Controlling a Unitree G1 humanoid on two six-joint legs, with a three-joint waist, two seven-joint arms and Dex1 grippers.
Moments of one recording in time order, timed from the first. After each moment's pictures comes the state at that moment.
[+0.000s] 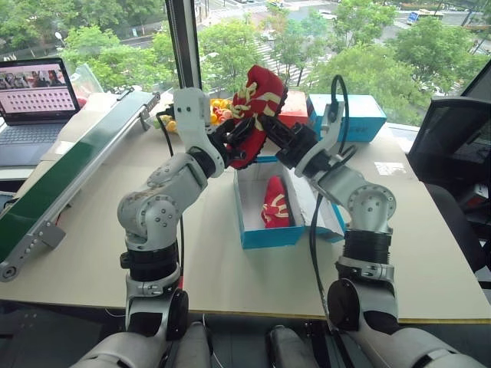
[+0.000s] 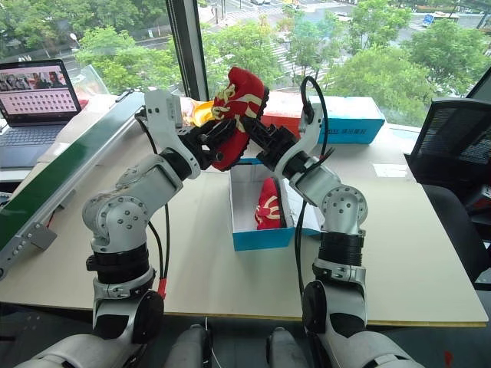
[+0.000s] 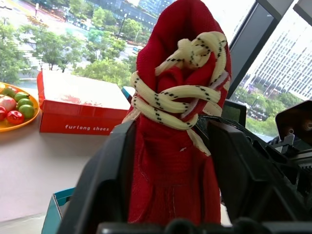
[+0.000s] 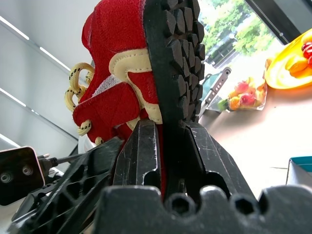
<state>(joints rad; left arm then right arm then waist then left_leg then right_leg) -0.67 0.63 0.18 -0.22 -0.53 0.87 -0.42 -0.93 -0.21 -0.22 0.07 0.85 0.99 0.11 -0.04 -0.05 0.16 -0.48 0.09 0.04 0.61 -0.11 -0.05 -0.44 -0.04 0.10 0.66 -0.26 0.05</state>
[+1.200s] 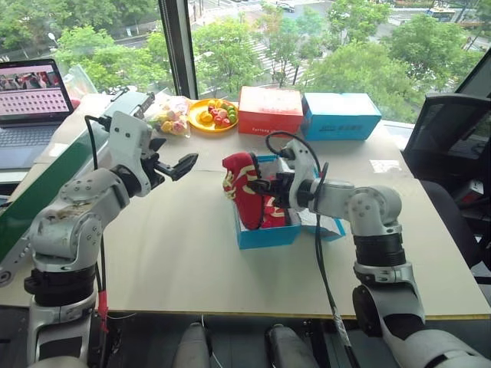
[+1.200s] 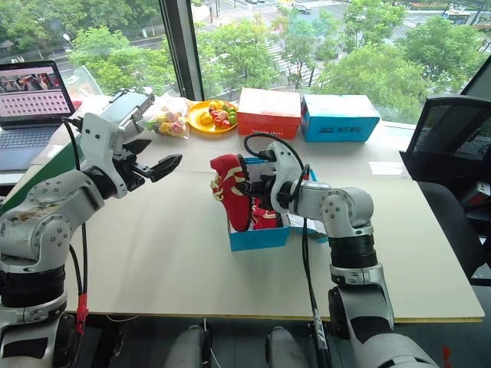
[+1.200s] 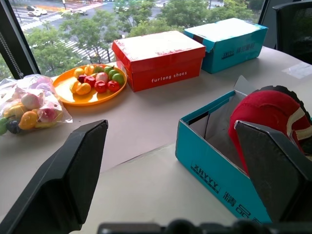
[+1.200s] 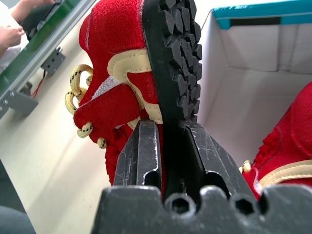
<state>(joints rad) -0.56 0.61 0.19 -0.33 -0.52 0.86 -0.39 -0.77 -0.22 -0.01 0.15 0.58 1.06 0.26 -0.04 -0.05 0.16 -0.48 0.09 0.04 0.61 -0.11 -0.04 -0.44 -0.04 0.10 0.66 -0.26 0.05</state>
